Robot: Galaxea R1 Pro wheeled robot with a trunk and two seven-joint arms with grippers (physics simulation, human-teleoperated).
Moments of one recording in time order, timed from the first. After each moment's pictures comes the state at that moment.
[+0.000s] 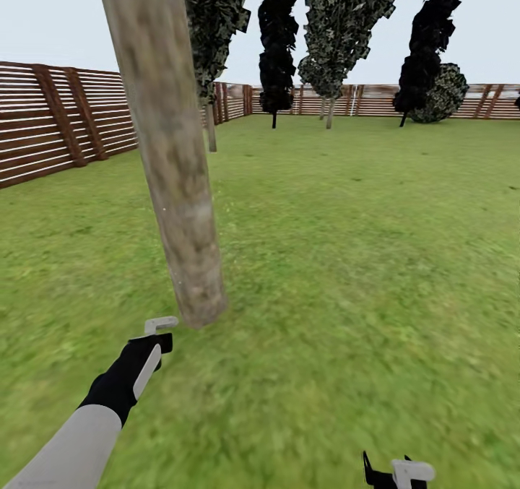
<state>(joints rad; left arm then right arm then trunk) -0.68 0.04 0.02 -0.76 0.15 0.52 0.29 -0.36 -0.08 -0.22 -0.08 0.17 -0.73 -0.06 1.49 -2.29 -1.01</state>
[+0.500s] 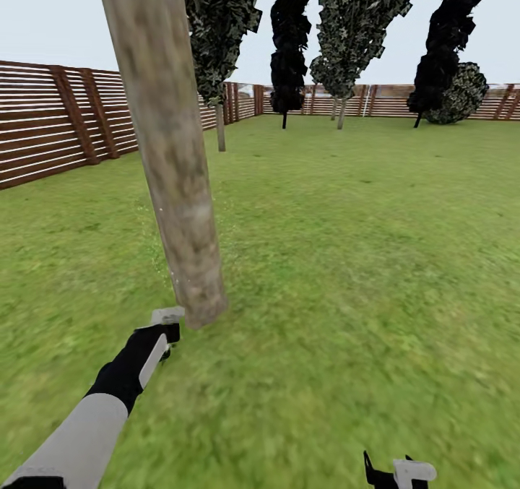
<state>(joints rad) -0.72 0.03 -0.01 -0.77 0.16 0.53 0.26 -0.36 -0.08 -0.22 -0.08 0.17 -0.73 -0.06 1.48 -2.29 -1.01</state>
